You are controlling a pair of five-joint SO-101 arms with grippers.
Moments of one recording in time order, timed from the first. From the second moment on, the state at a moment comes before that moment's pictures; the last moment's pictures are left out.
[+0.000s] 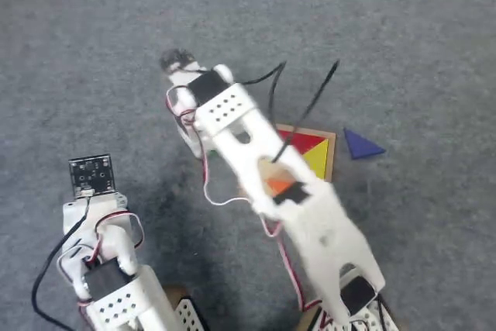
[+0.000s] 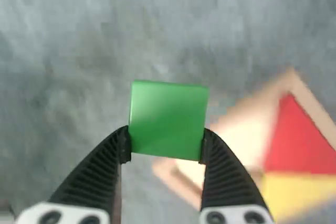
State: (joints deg) left arm -35.7 -103.1 96.9 59.2 -13.6; right arm -42.4 41.3 -45.8 100.5 -1.0
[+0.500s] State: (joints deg) left arm -35.3 -103.1 96.9 59.2 -13.6; right arm -26.7 7.4 11.3 78.2 25.1
